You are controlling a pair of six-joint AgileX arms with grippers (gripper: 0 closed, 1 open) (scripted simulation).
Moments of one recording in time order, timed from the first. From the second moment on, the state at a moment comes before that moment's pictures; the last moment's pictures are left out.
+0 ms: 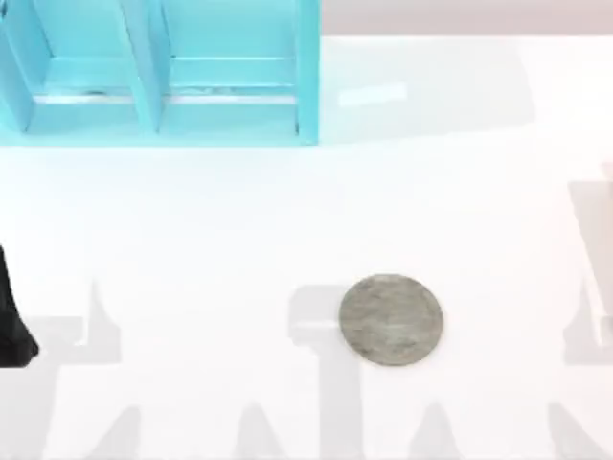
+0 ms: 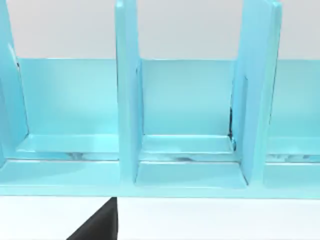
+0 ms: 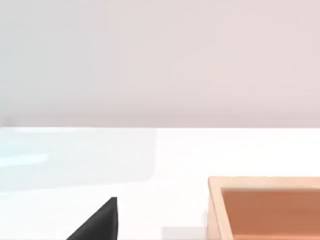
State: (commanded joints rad) left arm 0.00 0.00 0.00 0.00 0.00 0.00; right arm 0.00 0.00 0.00 0.00 0.00 0.00
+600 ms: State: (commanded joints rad) left arm 0.09 0.33 0.31 -0.24 0.02 0.37; right arm 0.00 0.00 0.00 0.00 0.00 0.00
